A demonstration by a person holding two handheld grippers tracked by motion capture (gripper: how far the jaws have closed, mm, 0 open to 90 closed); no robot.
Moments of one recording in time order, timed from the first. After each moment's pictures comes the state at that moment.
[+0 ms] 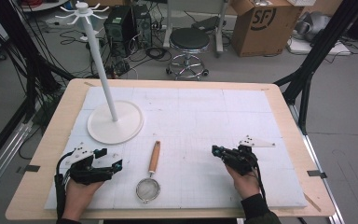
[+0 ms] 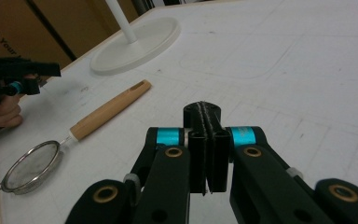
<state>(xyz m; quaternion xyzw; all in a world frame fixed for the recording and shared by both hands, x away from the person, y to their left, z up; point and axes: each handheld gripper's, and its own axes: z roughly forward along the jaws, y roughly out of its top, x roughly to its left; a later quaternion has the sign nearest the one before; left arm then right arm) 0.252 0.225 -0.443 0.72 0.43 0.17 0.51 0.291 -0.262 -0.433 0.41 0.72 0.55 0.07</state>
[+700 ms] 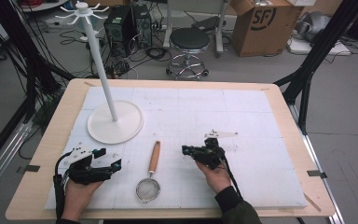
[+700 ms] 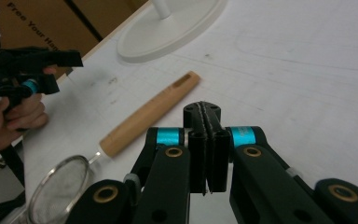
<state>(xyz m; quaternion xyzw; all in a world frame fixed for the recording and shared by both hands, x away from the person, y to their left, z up) 0.251 0.227 -0.442 0.72 0.44 0.17 0.52 0.319 -0.171 -0.440 0.41 0.75 0.53 -0.02</state>
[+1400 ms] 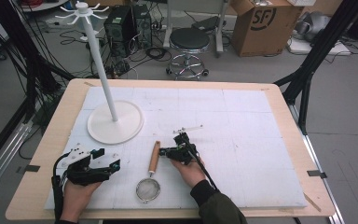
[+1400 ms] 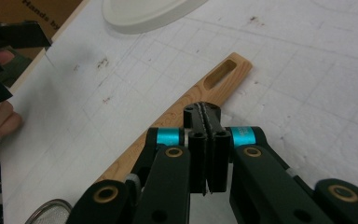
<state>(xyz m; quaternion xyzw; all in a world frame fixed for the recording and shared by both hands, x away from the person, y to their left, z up) 0.248 0.230 -0.441 0.71 0.44 0.18 0.52 0.343 -0.095 -0.457 0.43 0.78 0.44 -0.07</state>
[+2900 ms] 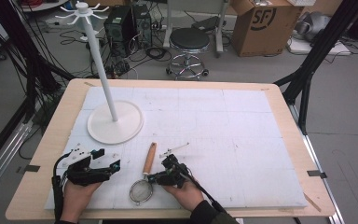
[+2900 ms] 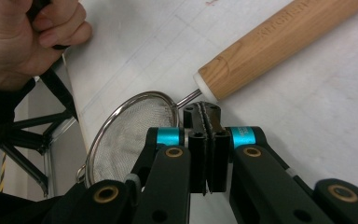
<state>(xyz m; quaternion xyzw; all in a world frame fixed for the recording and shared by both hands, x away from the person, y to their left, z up) 0.247 0.229 -0.442 0.72 0.44 0.18 0.51 0.278 -0.069 -0.459 0.35 0.83 0.41 -0.14</state>
